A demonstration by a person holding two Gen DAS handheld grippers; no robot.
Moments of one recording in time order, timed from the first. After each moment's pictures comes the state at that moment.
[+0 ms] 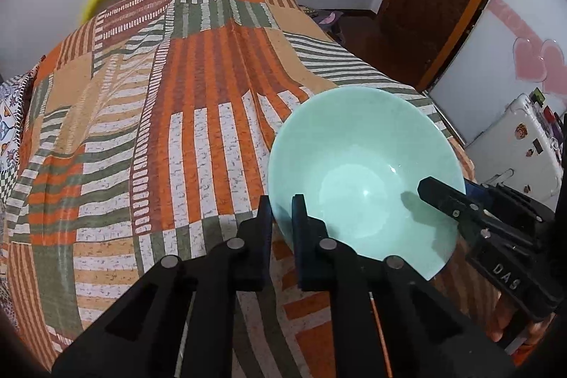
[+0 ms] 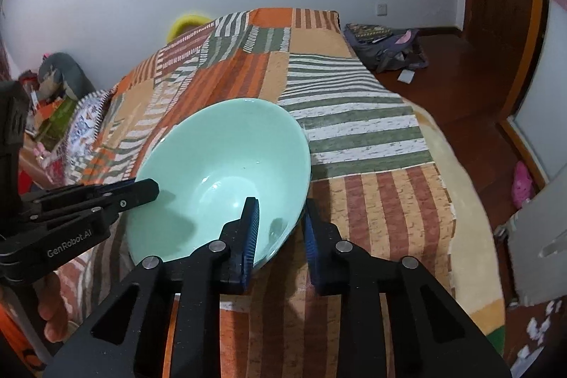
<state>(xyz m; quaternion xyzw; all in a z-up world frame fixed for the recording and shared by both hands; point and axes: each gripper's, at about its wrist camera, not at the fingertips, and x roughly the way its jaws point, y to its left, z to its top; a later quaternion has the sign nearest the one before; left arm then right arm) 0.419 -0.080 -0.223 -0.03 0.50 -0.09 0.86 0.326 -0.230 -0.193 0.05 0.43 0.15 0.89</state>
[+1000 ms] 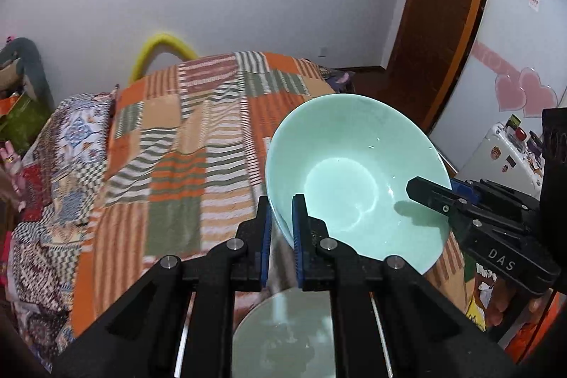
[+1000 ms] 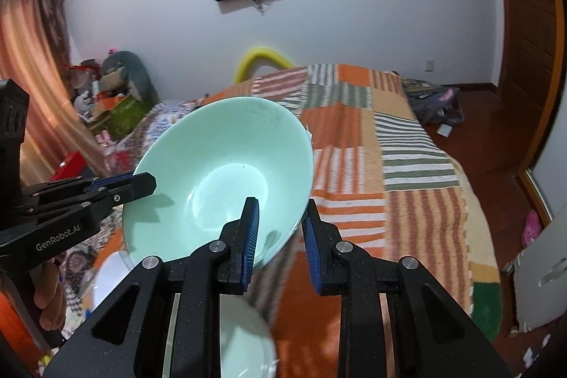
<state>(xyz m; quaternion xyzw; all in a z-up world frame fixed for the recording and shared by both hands) 0.222 0.003 -0.074 -0.03 0.39 -0.04 0.92 0.210 -0.157 -0.094 0.03 0.35 0.24 0.90</state>
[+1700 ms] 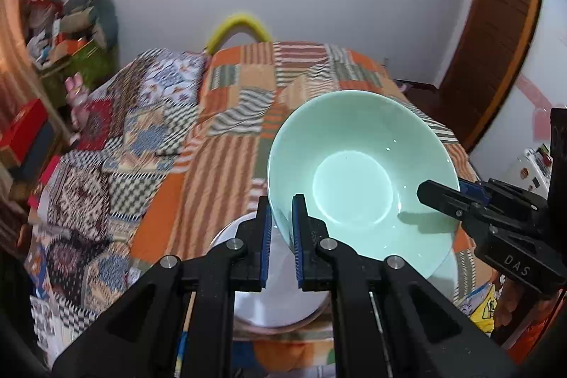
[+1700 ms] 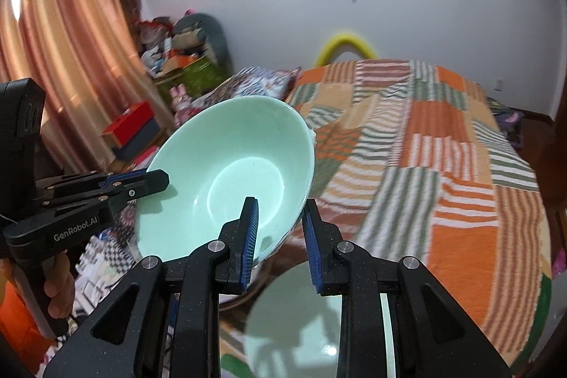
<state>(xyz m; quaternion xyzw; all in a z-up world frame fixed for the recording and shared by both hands) 0.089 0.127 -0.093 -0.09 0.39 0.08 0.91 0.142 -0.036 -0.113 -0.02 0.35 0.37 0.86</state>
